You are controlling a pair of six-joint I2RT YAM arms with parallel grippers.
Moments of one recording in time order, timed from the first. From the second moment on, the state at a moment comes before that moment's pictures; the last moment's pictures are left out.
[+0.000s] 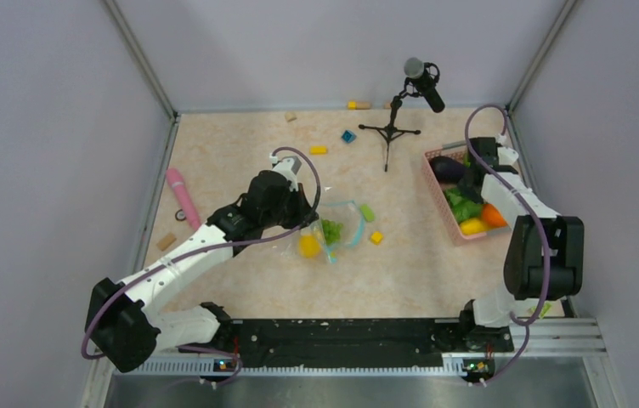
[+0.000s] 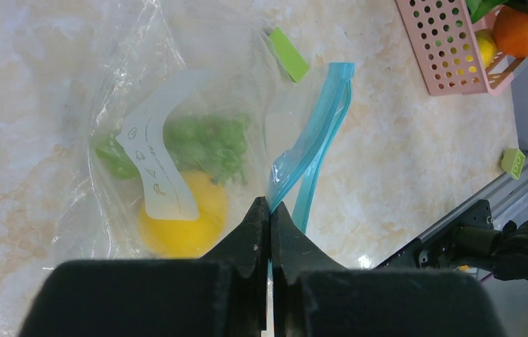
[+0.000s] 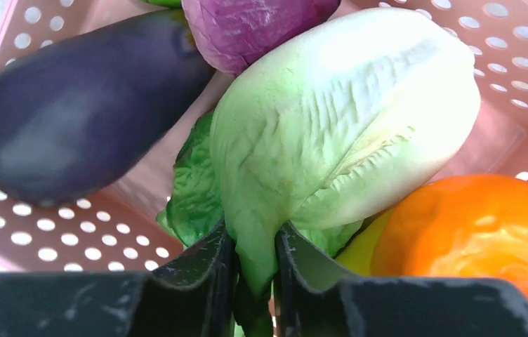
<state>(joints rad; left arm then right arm) -0.66 1.17 0.89 -0.32 0.09 -0.59 -0.02 1.57 1.05 -0.48 0.36 0.63</state>
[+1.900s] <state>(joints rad) -0.66 1.09 0.84 -0.34 0.42 -0.48 0.48 1.15 0.56 0.05 -1.04 0.66</state>
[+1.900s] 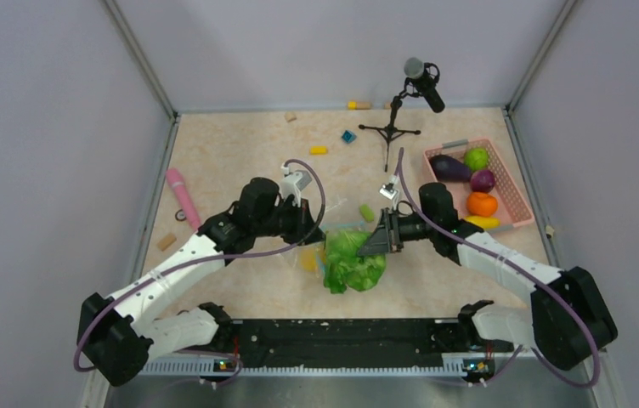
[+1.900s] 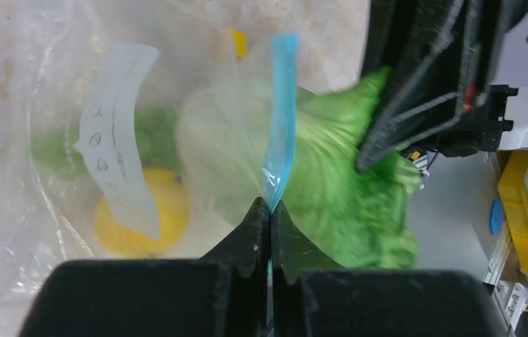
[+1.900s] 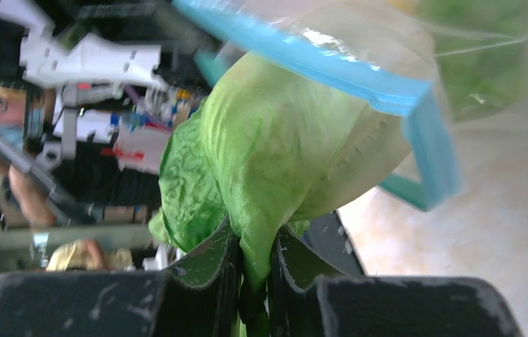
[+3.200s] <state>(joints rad) -0.66 1.22 0.96 -0.36 0.46 -0.56 1.04 1.42 0.58 0.65 0.72 0.93</state>
